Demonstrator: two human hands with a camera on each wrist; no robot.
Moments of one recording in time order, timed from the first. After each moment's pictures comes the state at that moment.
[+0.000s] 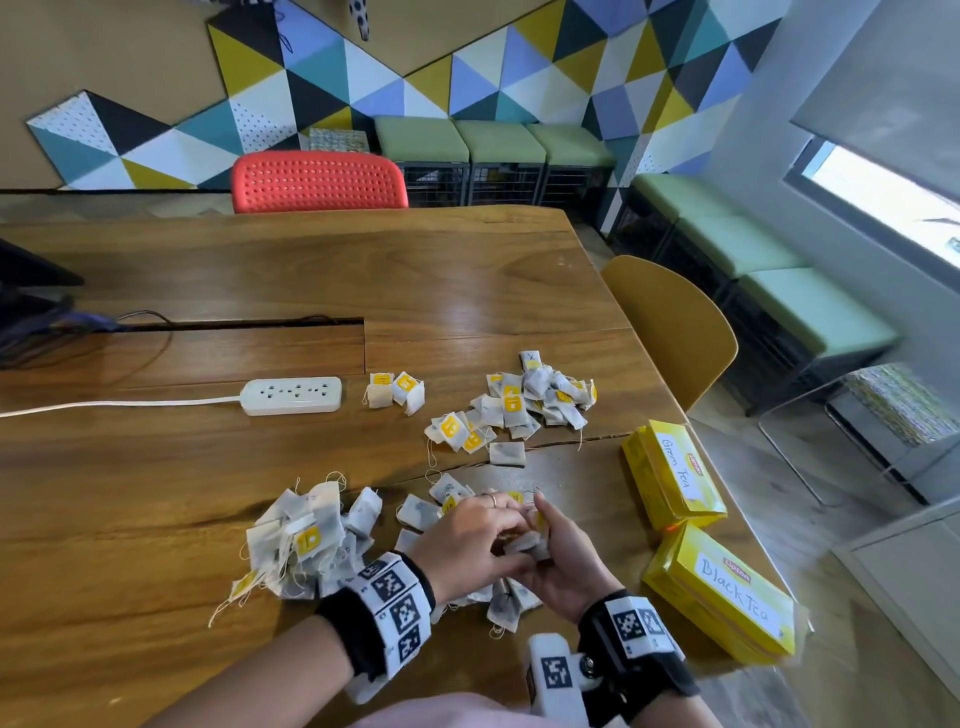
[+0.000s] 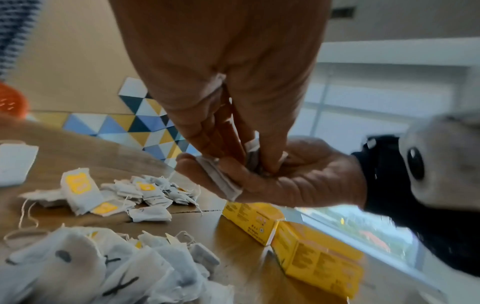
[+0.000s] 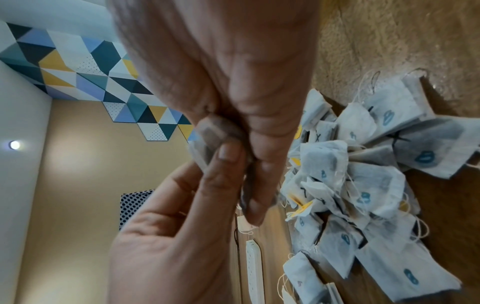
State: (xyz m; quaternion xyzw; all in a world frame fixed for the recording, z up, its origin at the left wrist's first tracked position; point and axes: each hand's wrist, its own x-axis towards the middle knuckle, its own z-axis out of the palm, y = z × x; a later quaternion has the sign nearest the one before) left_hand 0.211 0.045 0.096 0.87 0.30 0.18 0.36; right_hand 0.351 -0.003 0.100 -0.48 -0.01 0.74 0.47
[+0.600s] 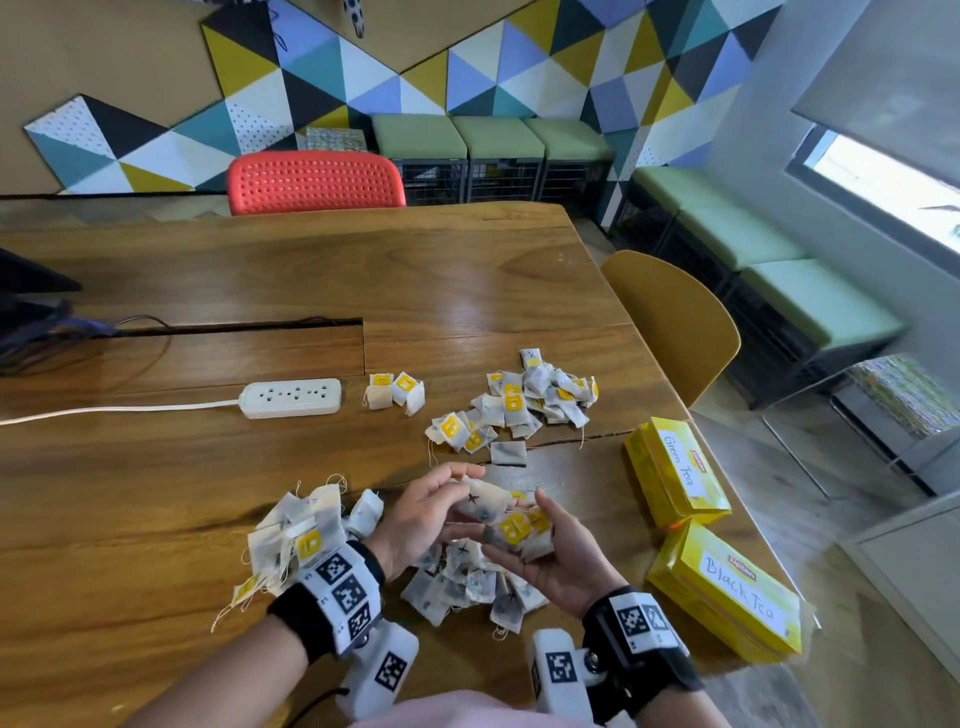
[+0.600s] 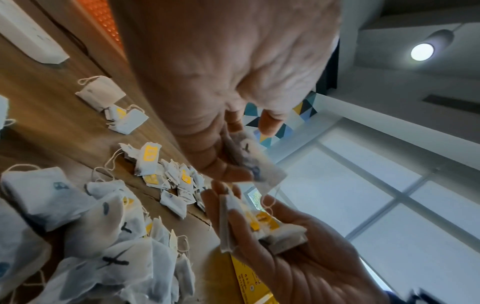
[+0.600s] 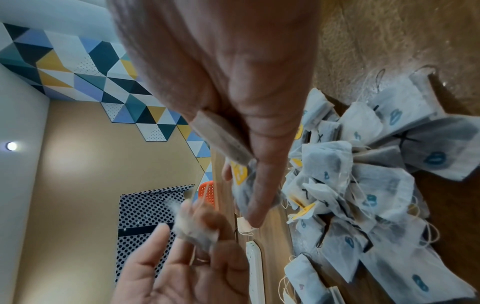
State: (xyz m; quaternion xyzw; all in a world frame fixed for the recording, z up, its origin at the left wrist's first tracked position) left_hand 0.185 0.066 0.108 0.45 0.41 0.26 0.75; right_hand 0.353 0.002 0.103 -0.45 0.02 0.76 0.48
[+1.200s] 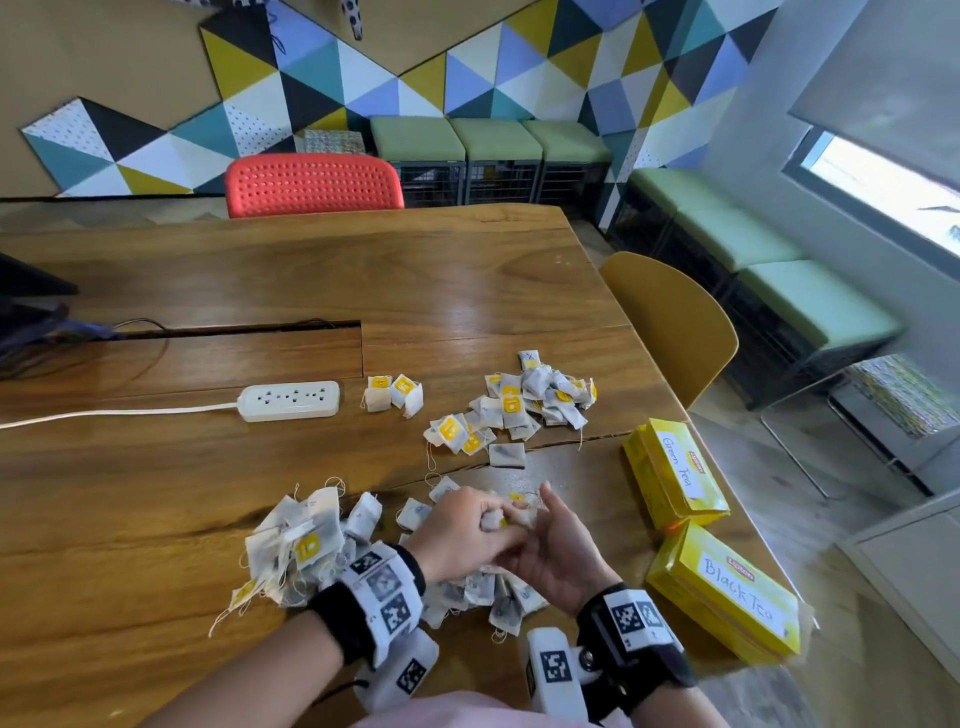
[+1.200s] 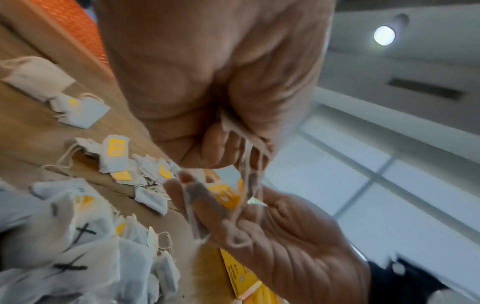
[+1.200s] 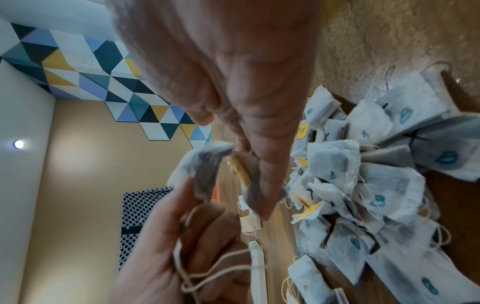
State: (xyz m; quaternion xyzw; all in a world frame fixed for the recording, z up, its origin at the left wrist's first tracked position) left_hand 0.210 0.057 0.109 0.76 0.39 0.16 0.50; right_hand 0.351 0.007 0.096 -0.43 0.02 0.75 0.51
